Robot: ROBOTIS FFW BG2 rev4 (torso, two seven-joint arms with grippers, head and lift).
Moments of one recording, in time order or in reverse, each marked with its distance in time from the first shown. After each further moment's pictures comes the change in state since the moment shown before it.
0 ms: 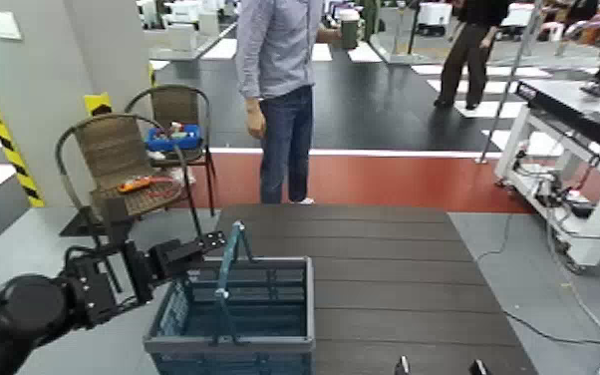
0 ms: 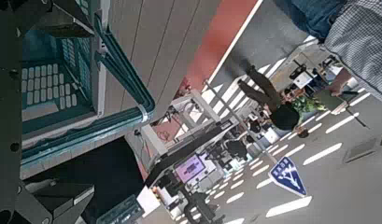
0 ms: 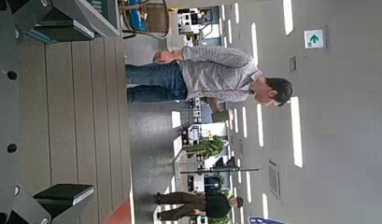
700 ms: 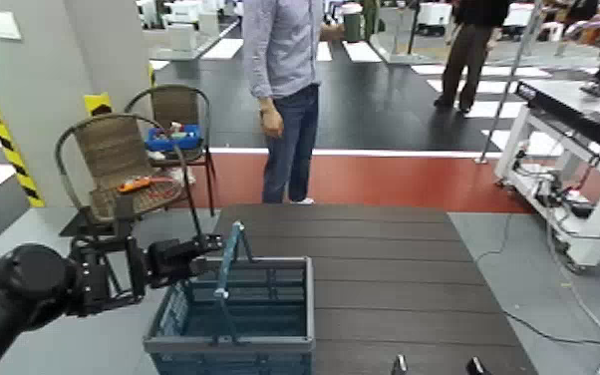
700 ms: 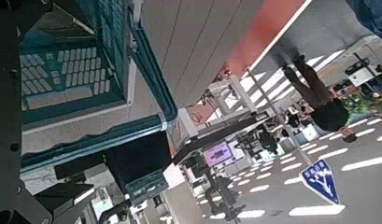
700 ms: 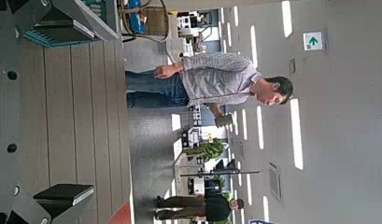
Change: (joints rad) left arm -0.190 0.006 -0.082 0.271 -0.011 0.197 -0.184; right arm -0.009 -0.002 0.005 0.004 -0.008 0.003 0.012
